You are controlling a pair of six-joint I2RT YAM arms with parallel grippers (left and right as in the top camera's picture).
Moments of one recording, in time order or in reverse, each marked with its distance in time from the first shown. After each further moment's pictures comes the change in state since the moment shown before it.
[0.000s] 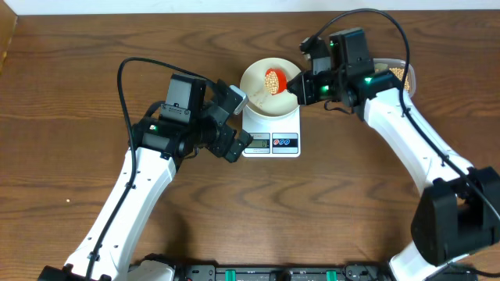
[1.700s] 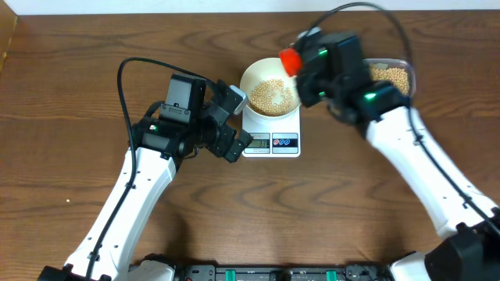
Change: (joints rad) left arm 0.000 0.000 0.000 0.000 0.000 0.000; right arm 0.059 -0.167 0.002 -0.038 0.329 -0.148
